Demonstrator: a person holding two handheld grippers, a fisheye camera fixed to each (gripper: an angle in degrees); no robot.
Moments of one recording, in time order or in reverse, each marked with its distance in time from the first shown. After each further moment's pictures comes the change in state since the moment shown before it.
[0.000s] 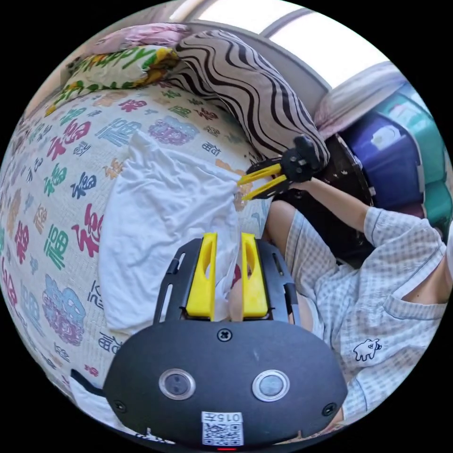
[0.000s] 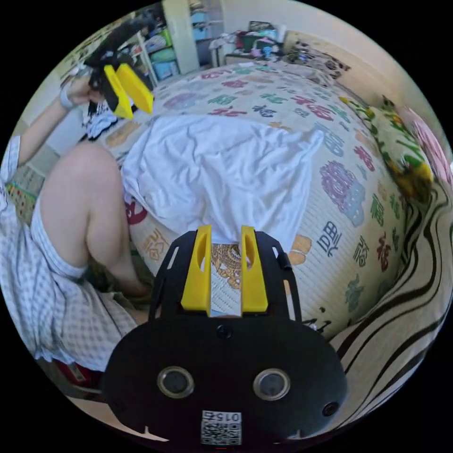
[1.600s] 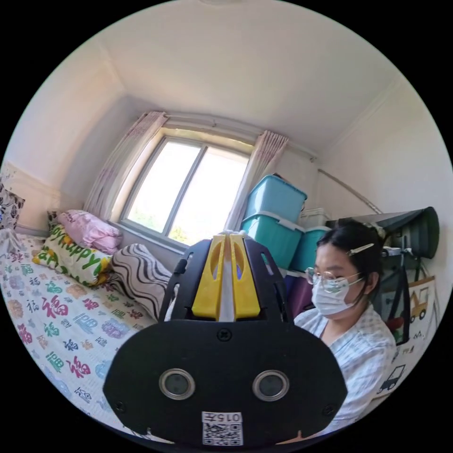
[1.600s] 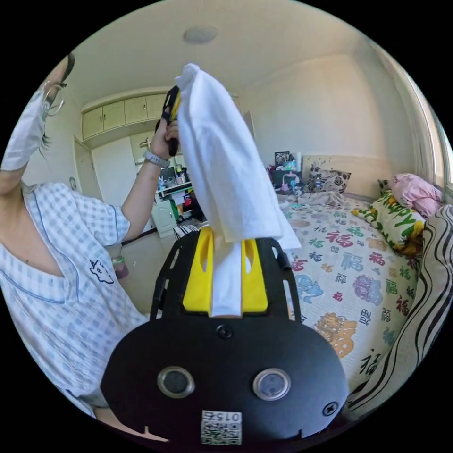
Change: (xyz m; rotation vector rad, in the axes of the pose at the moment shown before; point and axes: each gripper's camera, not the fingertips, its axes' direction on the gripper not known) left arm 0.434 0.228 -0.644 1.180 0.308 0.368; right arm -0.370 0.175 -0.159 0.804 -0.273 -0.078
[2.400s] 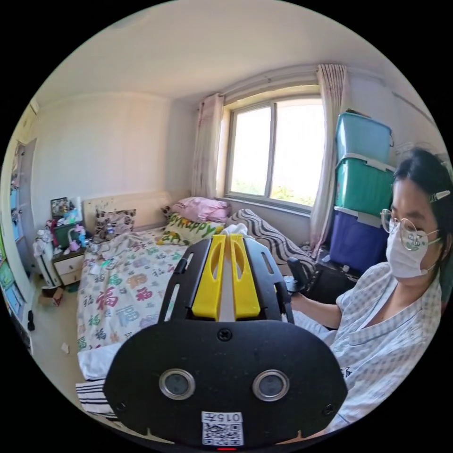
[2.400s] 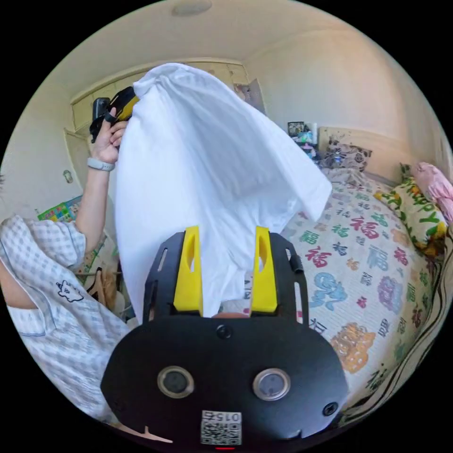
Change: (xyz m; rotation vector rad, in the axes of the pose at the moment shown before) left arm 0.101 -0.047 -0.022 -0.282 -0.775 0.143; right arm 0.049 -0.021 0.249 -0.168 -0.093 0.026
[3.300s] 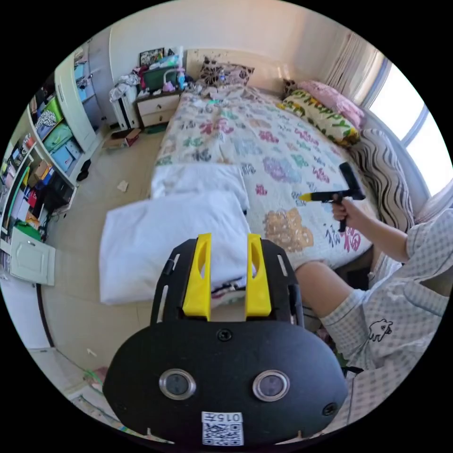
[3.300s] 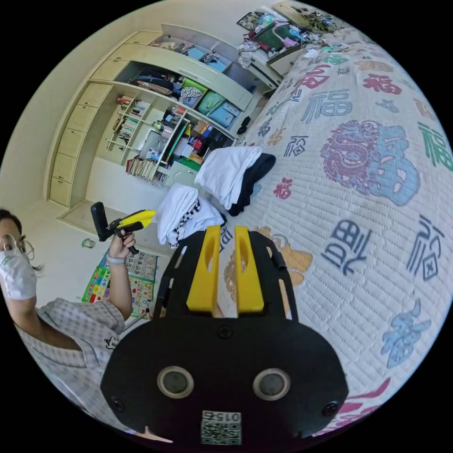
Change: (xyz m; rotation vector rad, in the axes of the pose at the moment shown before) left arm -0.363 0.332 0.049 -0.759 -0.416 -0.482; right arm 0.281 -0.043 0.472 -0.331 -0.414 0.525
